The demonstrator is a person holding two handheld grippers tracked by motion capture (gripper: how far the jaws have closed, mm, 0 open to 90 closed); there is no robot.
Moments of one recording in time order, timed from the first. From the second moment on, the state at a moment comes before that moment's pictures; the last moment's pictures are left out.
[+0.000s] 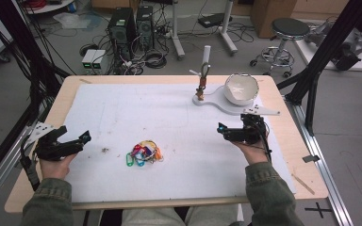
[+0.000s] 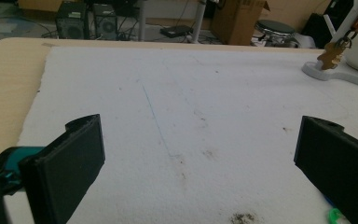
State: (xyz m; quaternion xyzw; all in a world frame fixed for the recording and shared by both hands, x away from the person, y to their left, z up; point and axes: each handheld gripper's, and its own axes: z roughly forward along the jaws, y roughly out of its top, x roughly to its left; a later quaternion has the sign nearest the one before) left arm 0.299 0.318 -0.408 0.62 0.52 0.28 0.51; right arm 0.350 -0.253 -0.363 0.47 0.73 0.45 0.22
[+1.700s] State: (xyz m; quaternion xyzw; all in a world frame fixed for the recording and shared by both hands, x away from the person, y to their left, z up) left arm 0.302 0.284 -0.393 0.66 0.48 0.25 0.52; right arm 0.313 -0.275 -0.393 0.47 0.71 0.45 0.27
